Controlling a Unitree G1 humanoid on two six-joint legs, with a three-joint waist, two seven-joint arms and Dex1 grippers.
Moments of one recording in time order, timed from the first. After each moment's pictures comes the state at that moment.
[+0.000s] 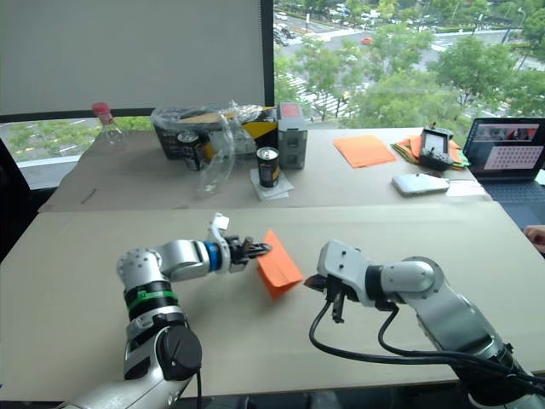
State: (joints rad) left arm -0.85 -0.12 0.97 0.14 -0.96 1.61 0.45; right arm -0.32 -0.84 0.18 -0.47 0.23 0.59 0.95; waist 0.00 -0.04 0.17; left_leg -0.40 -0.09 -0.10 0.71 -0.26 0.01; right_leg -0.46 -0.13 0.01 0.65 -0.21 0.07
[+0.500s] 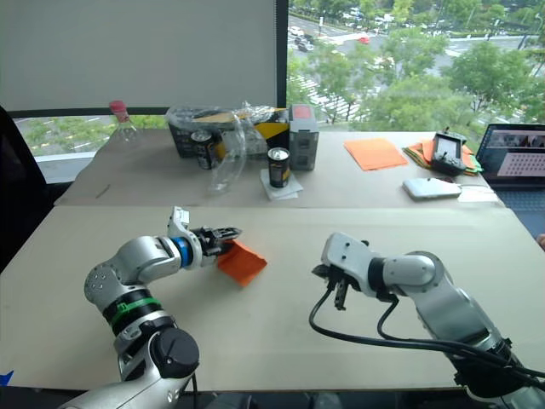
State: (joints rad) left arm -0.79 -0.12 0.95 0.13 -1.48 1.57 0.94; right arm -0.37 -0.81 0.19 -0.43 0.18 0.59 0.90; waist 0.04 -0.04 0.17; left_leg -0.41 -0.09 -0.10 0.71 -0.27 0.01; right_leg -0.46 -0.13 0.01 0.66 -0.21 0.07
